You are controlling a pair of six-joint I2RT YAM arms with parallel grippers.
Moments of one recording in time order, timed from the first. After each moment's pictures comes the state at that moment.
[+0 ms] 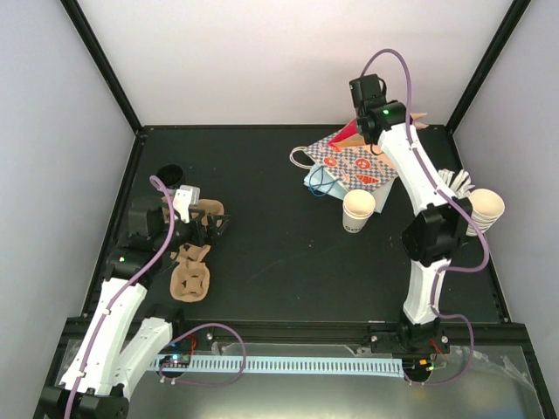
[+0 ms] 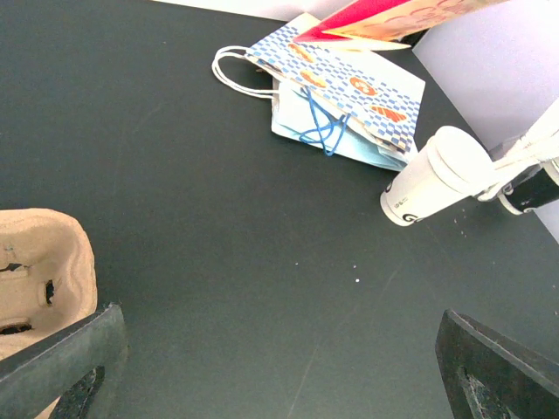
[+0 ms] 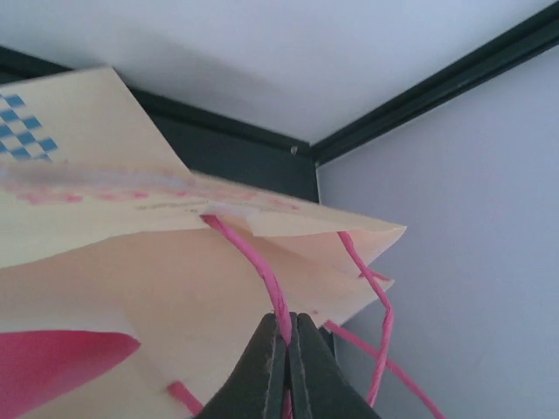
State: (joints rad) left arm -0.15 0.70 0.74 -0.57 0.50 -0.22; right arm 0.31 2.00 2.08 -0.96 0.74 -0.15
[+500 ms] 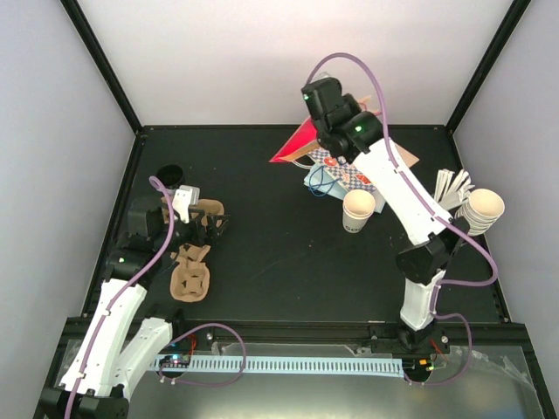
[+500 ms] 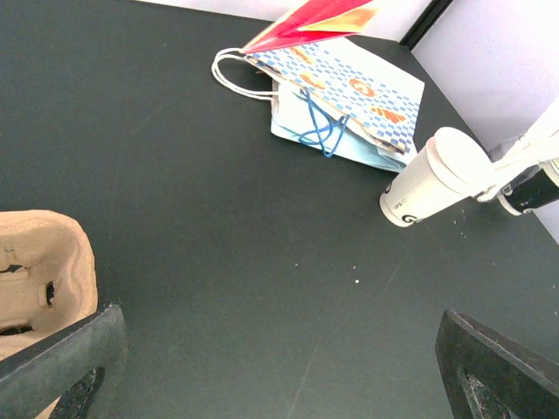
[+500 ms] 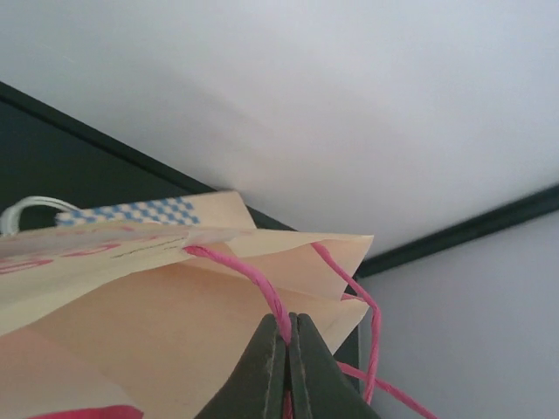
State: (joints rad) left arm -0.15 0.70 0.74 -0.57 0.50 -0.22; right arm 0.61 1.88 2.19 -0.97 0.78 -0.23
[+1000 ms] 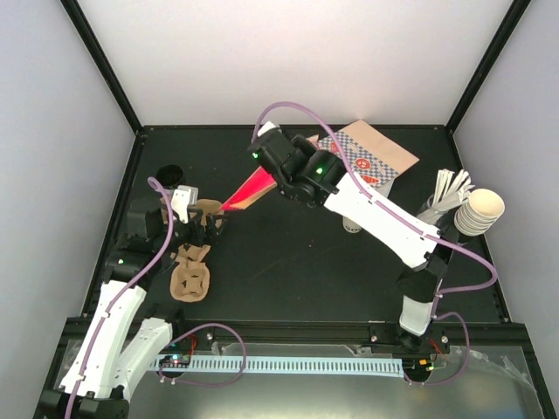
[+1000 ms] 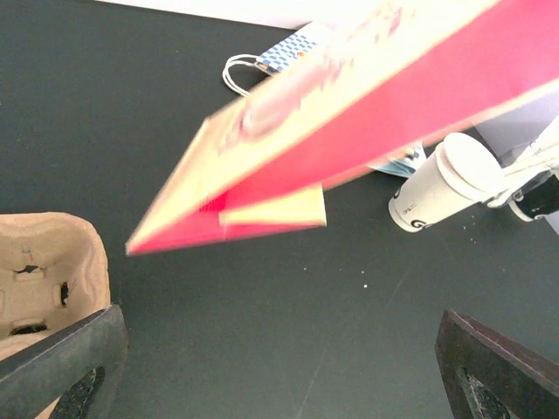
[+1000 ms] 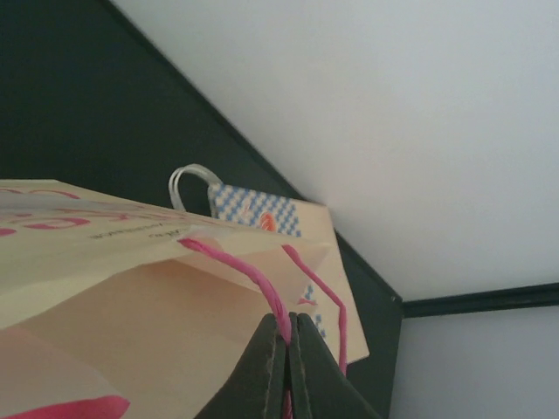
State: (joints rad) left arm -0.15 0.69 0.74 -0.57 0.47 -0.22; right arm 0.96 1.83 2.09 -1.04 0.84 -0.19
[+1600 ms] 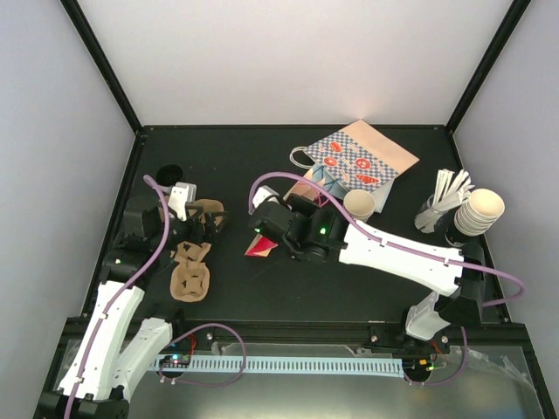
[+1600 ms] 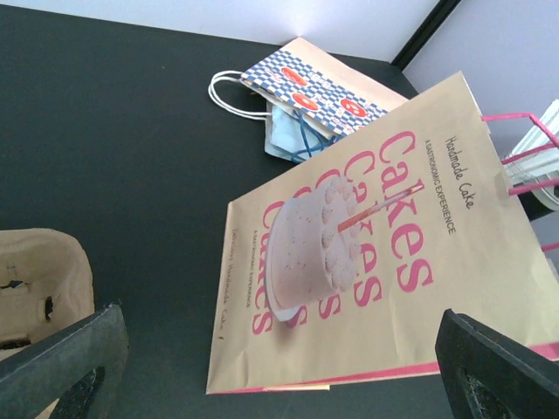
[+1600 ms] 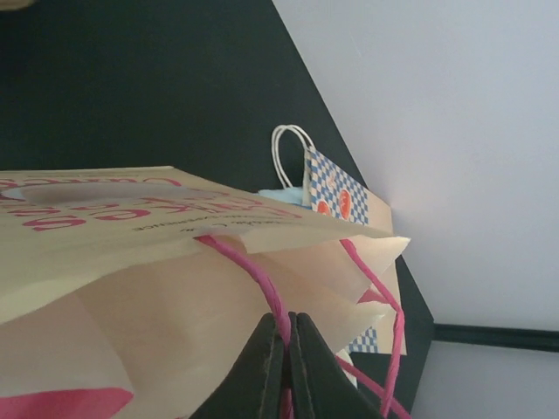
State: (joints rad) left arm -0.15 0.68 0.77 -0.57 0.49 -0.26; right arm 1.20 1.57 1.54 -0.94 0.85 -0.16
